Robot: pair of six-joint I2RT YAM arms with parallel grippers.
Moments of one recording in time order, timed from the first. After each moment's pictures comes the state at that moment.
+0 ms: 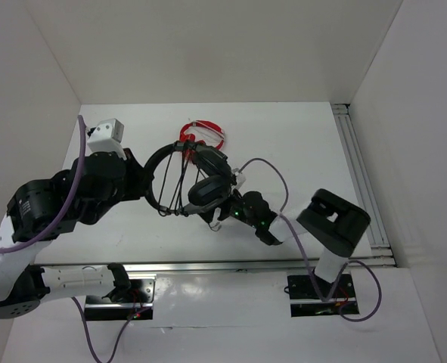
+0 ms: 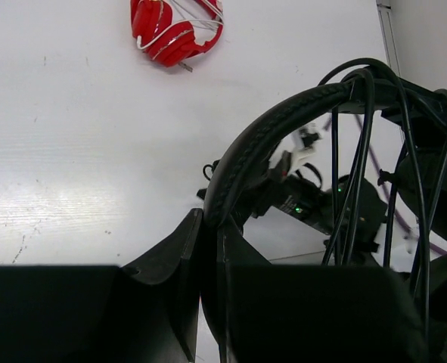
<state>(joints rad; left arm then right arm) -1.01 1.04 1.75 -1.30 -0.63 -0.82 0.86 1.78 0.50 1.15 -0.20 0.64</state>
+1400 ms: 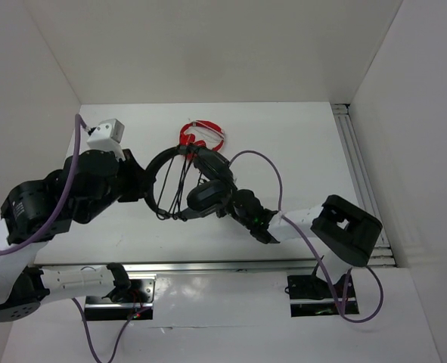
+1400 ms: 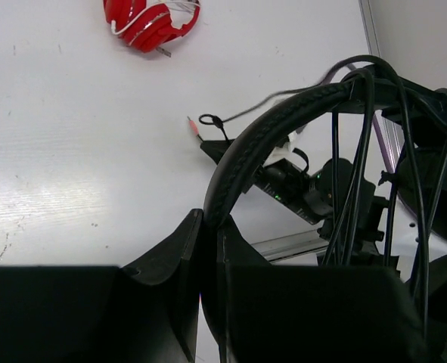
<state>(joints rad) -0.97 1.03 1.74 -1.28 -0.52 -0.79 0.94 1.61 0.60 0.76 0.18 0.16</state>
